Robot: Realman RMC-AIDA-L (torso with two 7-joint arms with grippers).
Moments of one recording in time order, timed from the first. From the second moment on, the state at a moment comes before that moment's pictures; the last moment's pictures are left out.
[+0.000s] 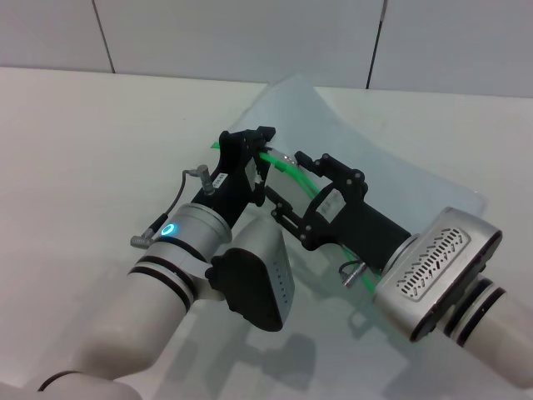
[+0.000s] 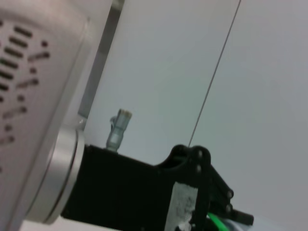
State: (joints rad) left arm -0.54 -2.02 2.86 0.85 1.52 -0.97 -1.32; right arm 0.59 2.01 -2.87 -0.63 -2.12 0.88 2.79
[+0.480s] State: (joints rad) left arm -0.54 -2.02 2.86 0.85 1.52 -0.97 -1.32; right arm 0.57 2.02 -2.84 -0.64 -2.11 0.89 2.68
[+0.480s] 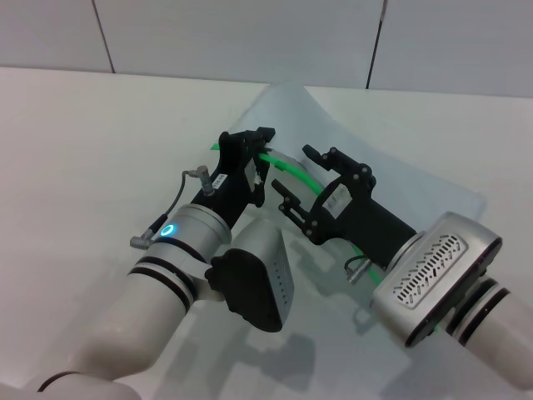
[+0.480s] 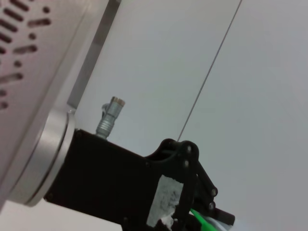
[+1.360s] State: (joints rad) left arm -0.54 -2.02 2.86 0.85 1.52 -0.96 -1.32; right arm 0.52 2.02 -2.75 -0.73 -2.08 0.77 2.32
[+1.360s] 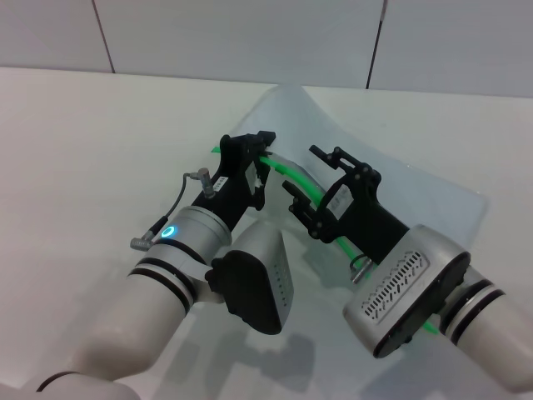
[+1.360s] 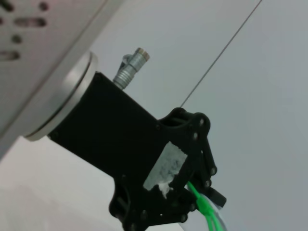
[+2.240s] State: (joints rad) left arm -0.54 -2.02 2.86 0.85 1.52 -0.95 -1.32; right arm 0.49 2.02 -2.78 -0.79 -2.06 0.83 2.20
